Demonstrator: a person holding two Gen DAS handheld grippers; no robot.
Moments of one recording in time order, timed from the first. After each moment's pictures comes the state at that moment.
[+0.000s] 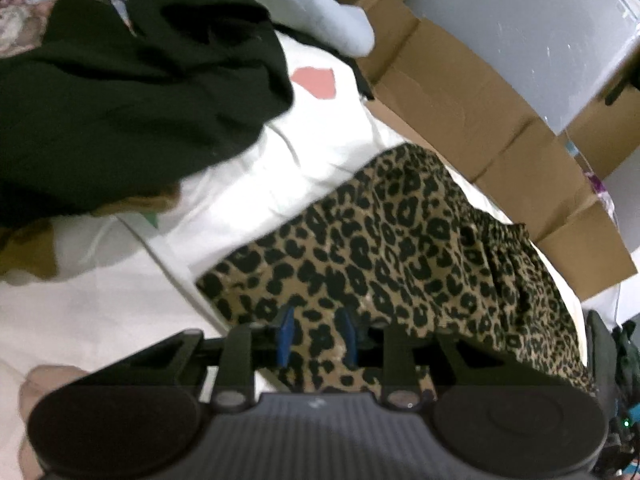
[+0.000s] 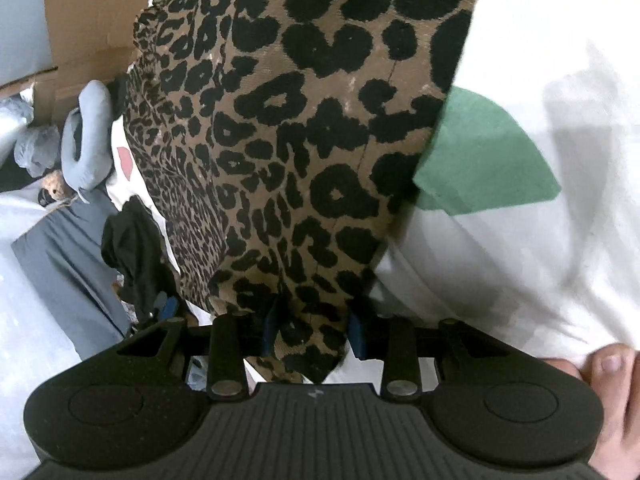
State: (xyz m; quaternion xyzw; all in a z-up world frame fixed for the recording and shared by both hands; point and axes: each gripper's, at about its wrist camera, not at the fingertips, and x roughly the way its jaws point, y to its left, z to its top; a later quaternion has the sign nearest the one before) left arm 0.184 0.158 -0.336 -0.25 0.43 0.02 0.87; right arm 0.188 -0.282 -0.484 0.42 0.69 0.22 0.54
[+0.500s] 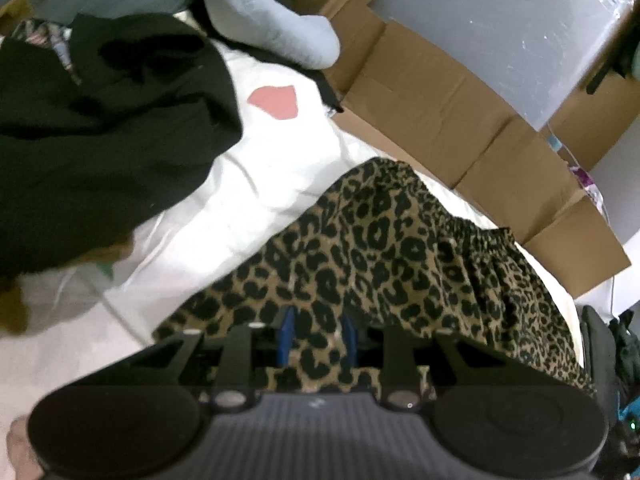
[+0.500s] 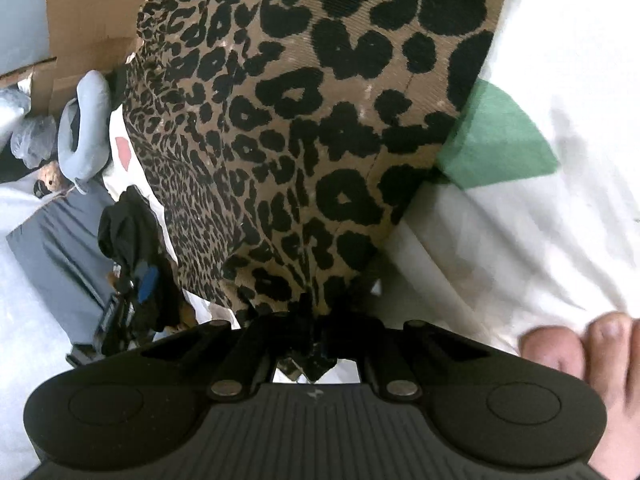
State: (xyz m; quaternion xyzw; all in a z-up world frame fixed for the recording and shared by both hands) left arm 0.218 0.141 -0.325 -0.23 0.41 0.00 0.88; right arm 0.183 -0.284 -0.470 0.41 0.70 0.22 0.54
